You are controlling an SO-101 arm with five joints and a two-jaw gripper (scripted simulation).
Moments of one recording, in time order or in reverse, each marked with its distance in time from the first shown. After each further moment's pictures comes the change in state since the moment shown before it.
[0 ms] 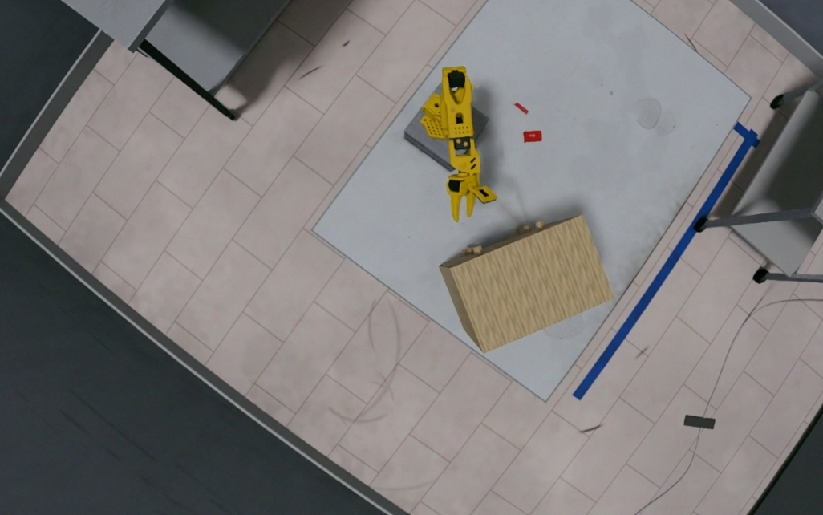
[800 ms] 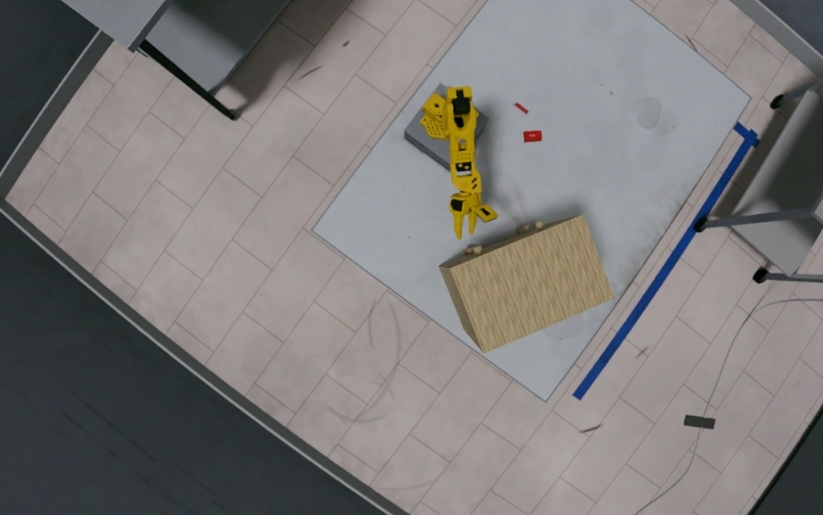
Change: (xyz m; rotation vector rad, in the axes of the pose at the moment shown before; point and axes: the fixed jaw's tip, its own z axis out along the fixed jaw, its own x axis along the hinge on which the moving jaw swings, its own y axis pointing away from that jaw) arm 0.015 0.019 0.048 -0.019 -0.014 -0.009
